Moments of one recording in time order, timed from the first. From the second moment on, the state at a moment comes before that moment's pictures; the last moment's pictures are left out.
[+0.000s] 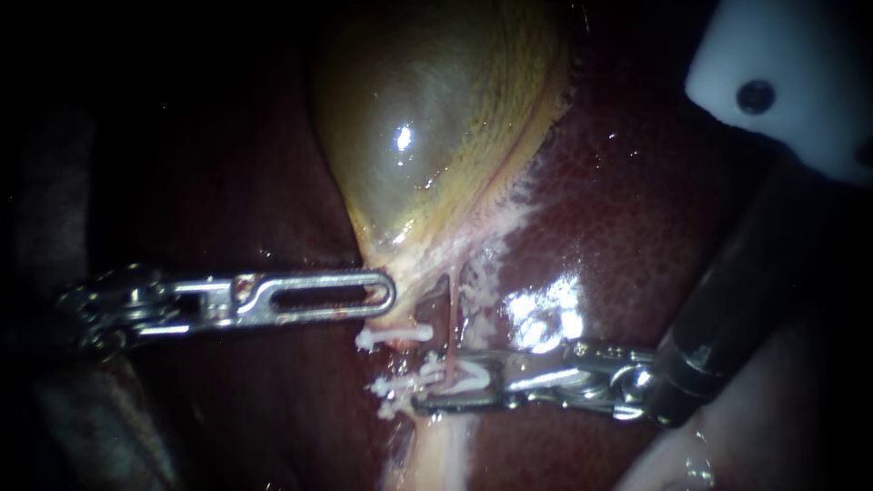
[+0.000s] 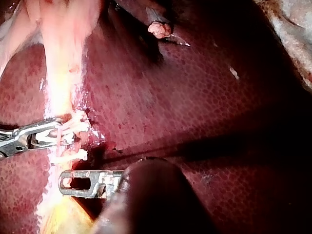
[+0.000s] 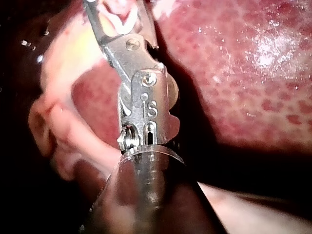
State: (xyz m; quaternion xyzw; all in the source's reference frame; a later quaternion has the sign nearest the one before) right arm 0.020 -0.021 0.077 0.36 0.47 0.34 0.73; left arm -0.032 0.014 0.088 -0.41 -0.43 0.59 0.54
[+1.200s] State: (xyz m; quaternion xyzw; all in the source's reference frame) right arm 0.020 -0.020 0.078 0.36 0.45 0.37 0.73; left arm -0.032 0.013 0.088 -0.41 -0.43 0.59 0.54
